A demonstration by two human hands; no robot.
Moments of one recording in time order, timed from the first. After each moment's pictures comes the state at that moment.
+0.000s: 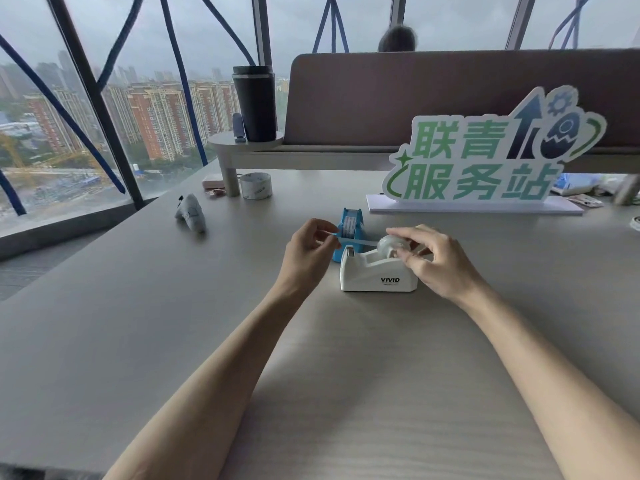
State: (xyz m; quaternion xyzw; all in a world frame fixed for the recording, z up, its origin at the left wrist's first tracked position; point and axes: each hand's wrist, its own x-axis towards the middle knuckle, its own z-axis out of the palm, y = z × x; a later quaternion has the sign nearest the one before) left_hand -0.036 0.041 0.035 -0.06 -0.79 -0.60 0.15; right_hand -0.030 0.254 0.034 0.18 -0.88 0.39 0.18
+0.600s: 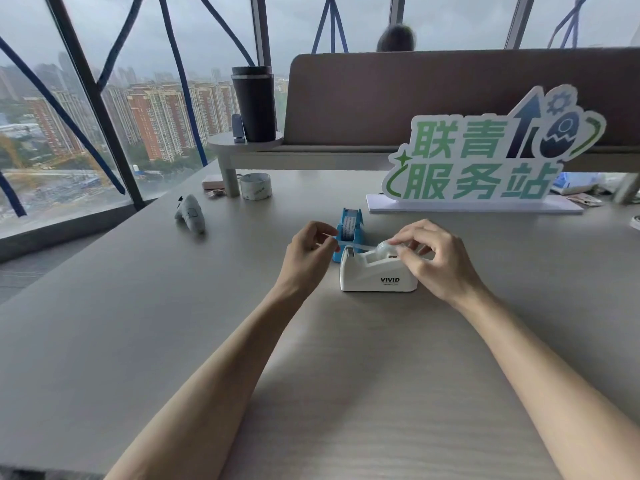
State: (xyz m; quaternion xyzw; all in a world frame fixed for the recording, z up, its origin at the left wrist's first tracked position) left_hand -0.038 0.041 0.032 -0.06 -0.79 -0.60 0.13; right_hand -0.026 0.248 0.032 0.18 -0.86 0.41 0.25
